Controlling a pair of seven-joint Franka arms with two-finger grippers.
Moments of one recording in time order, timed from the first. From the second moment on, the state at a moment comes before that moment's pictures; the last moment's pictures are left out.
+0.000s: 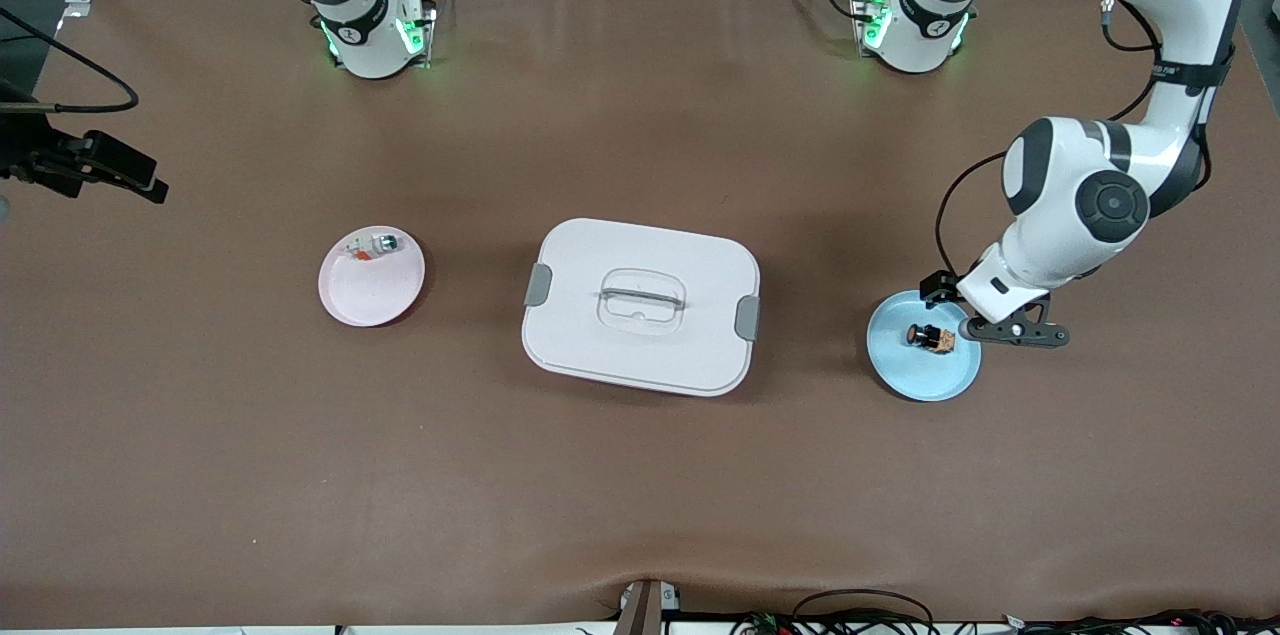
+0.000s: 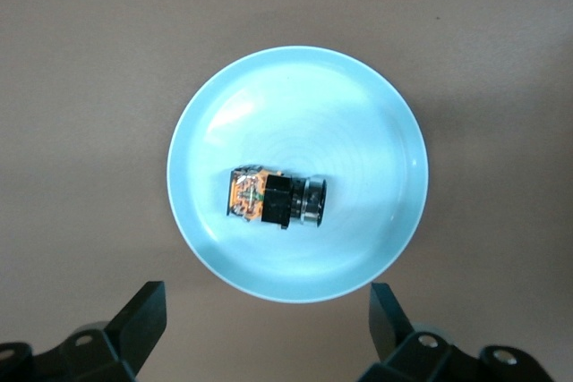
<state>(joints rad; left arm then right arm) 0.01 0.30 -0.12 -2.08 0.07 2.38 -0.03 -0.03 0.06 0.02 -1.45 0.04 1.48 0.09</state>
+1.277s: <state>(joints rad) 0.01 0.49 -0.12 -2.08 0.09 2.63 0.08 -0.03 0.06 0.02 -1.45 0.04 1.48 0.09</state>
